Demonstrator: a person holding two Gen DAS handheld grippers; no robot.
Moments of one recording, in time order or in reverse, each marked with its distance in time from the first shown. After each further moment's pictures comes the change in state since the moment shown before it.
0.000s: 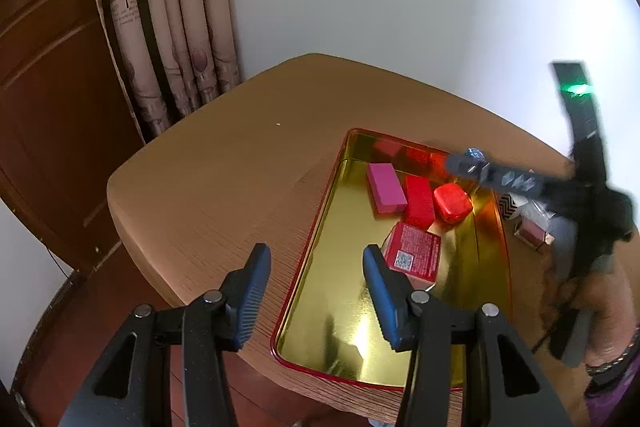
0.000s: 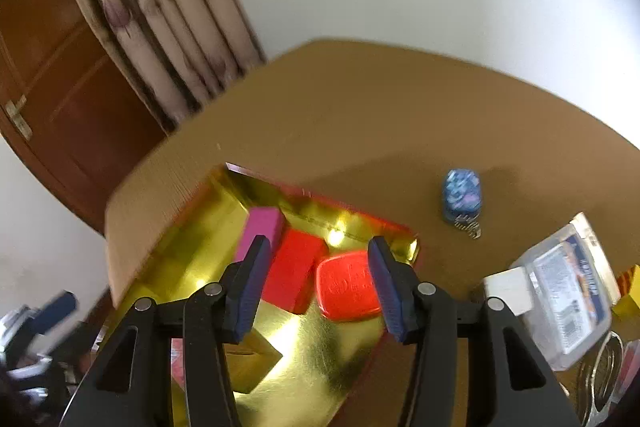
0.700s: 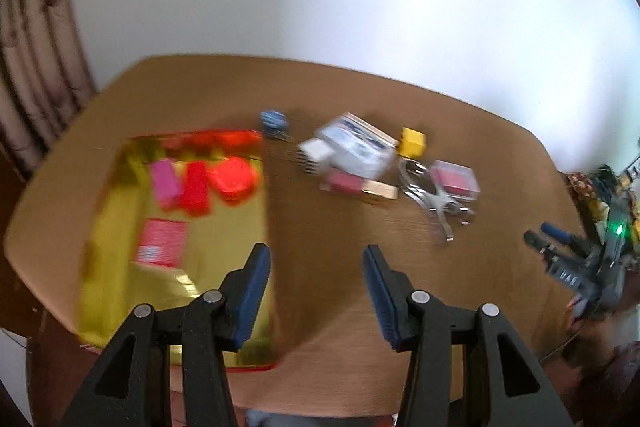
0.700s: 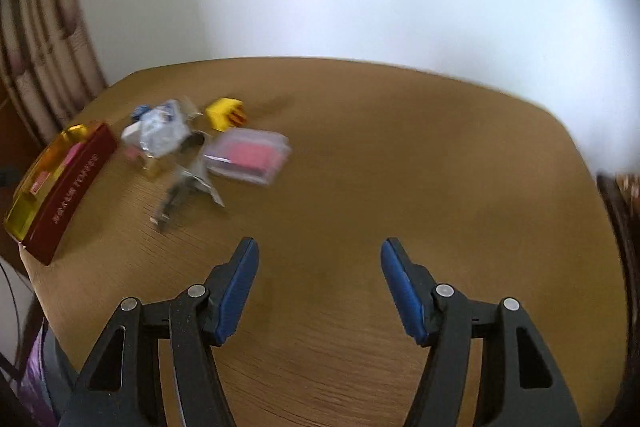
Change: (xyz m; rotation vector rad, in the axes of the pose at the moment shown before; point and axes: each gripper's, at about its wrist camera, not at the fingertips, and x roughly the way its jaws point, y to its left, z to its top) left arm -0.022 -0.160 -0.002 0.271 0.154 -0.391; right arm -0.242 -0.203 -0.210 0.225 -0.104 -0.481
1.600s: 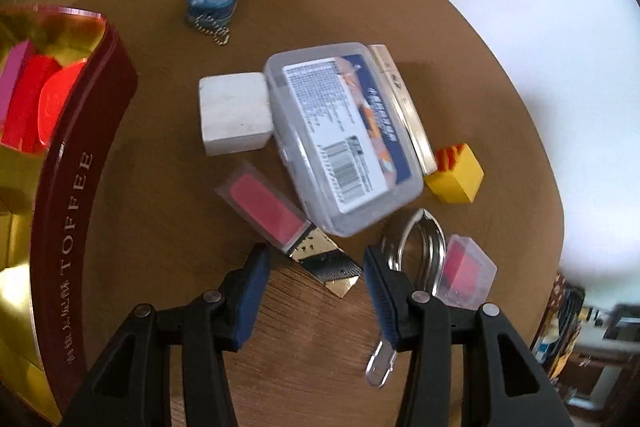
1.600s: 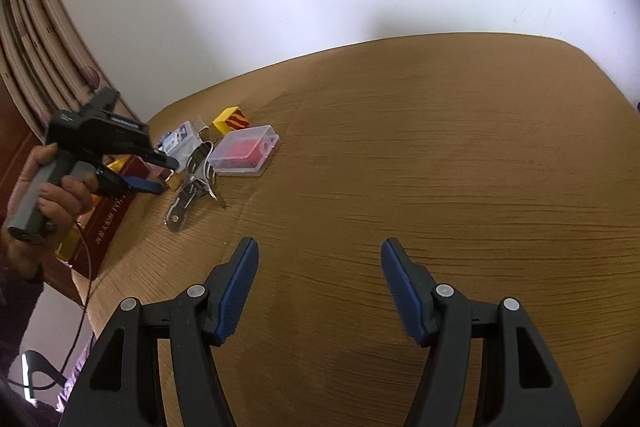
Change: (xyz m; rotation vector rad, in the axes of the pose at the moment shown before) left arm 0.181 -0.015 0.072 -0.534 0.411 -0.044; right arm 0.001 -0.054 -0.024 0.157 -0.023 0.251
